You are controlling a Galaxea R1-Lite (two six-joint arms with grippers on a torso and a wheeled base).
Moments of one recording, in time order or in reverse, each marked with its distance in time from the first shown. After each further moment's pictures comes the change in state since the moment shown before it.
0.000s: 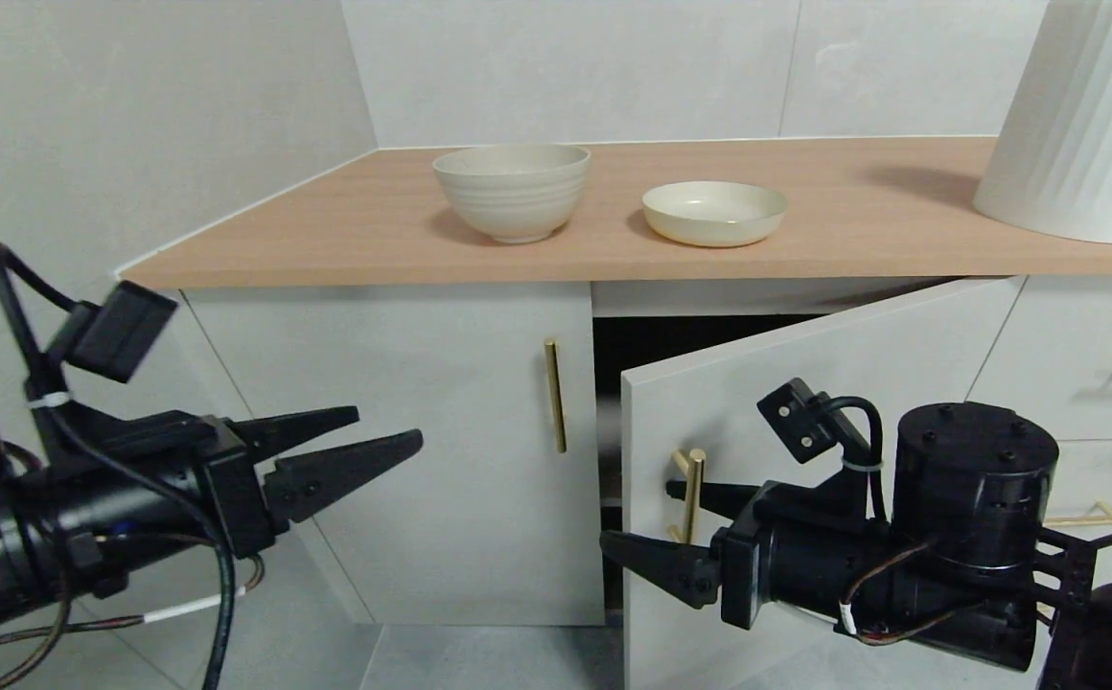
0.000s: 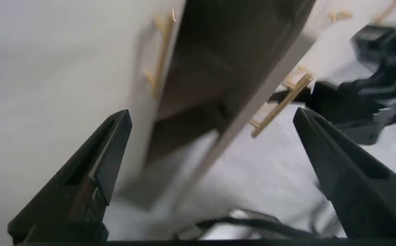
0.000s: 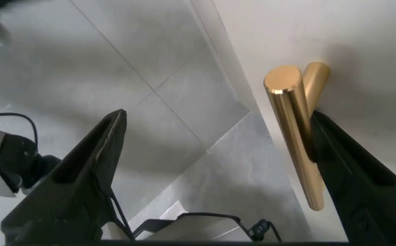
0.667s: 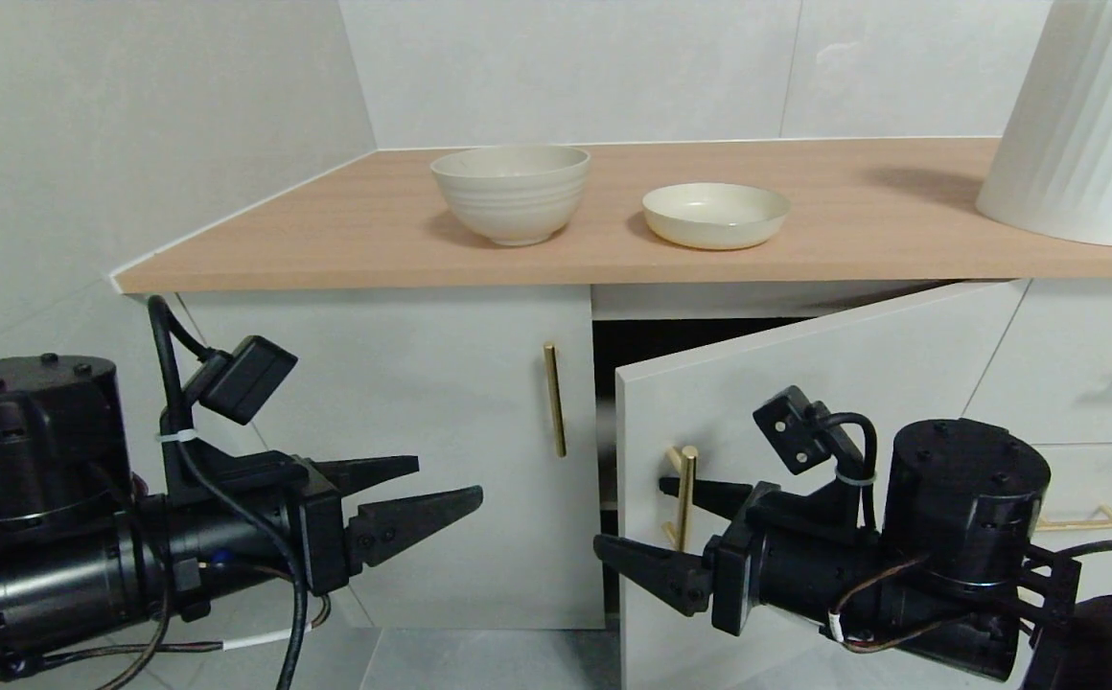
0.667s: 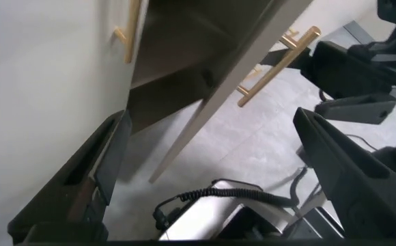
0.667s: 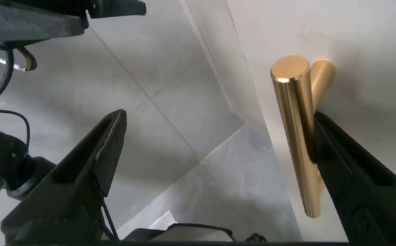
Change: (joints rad) left arm -0.080 0.102 0.023 -0.010 -0.001 -0.004; right arm 0.003 0.063 0.034 -0.122 -0.003 -0.037
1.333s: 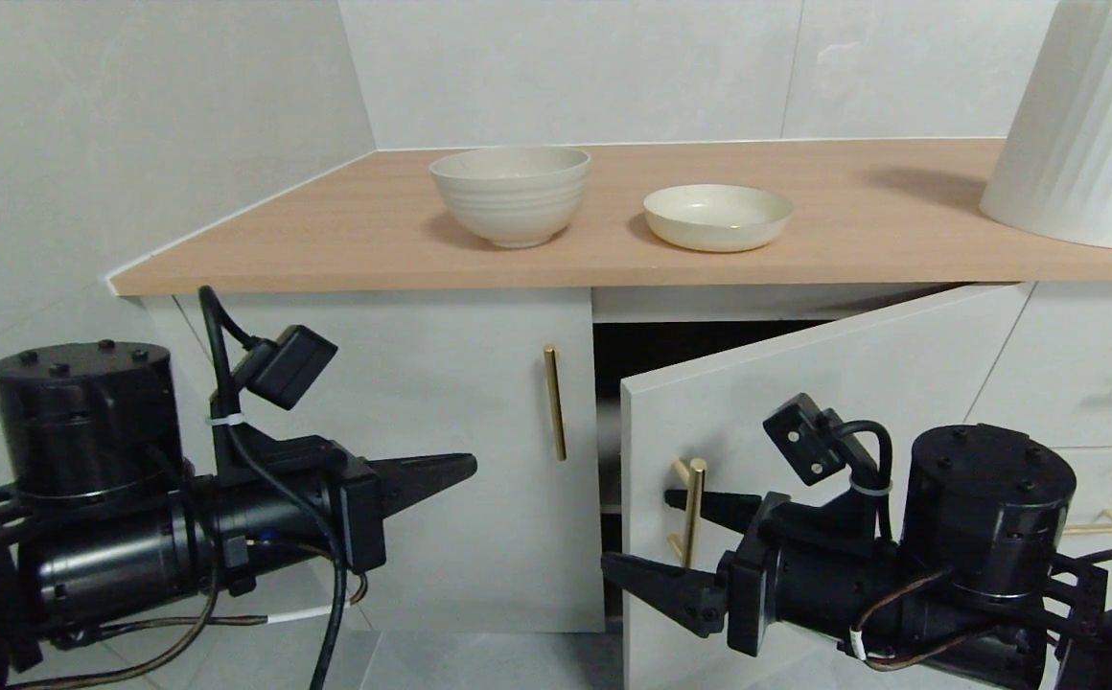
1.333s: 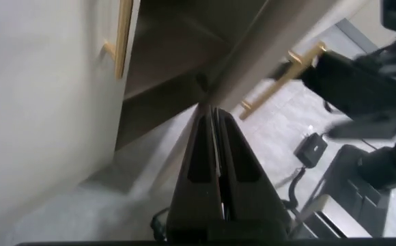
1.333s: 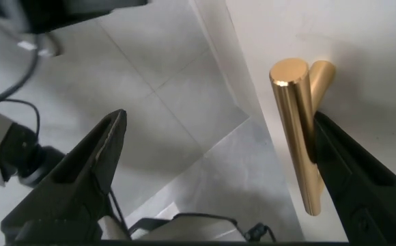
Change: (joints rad) left arm -0.031 0.087 -0.037 -0.067 -0.005 -0.001; right arm 0.007 -0.049 0.026 0.044 0.011 0.000
